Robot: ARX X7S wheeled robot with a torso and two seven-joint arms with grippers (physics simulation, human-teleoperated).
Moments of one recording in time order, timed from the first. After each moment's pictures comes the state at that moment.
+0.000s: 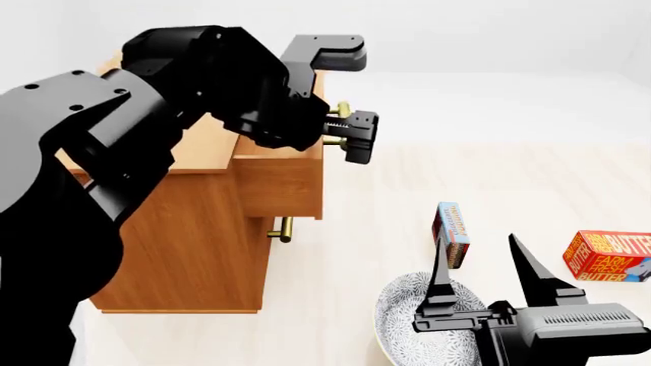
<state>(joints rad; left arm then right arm) -1.82 0.00 1.62 -1.10 -1.90 -0.92 -0.05 -0.11 0.40 -0.16 -0.44 0.24 -0.04 0.26</state>
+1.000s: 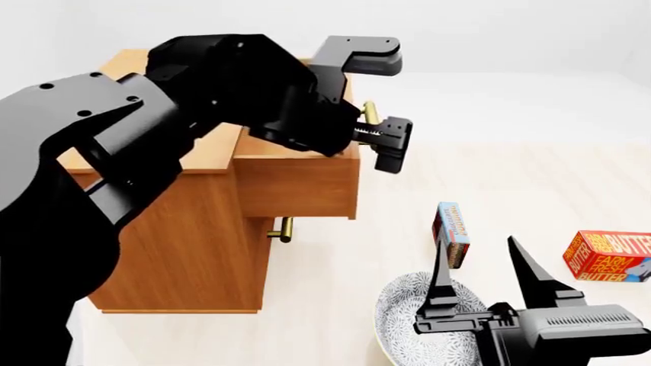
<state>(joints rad) -1.82 -0.01 1.64 -0.95 -1.98 -0.84 -0.10 -0.11 0.40 -0.17 -0.42 0.28 -0.08 0.26</state>
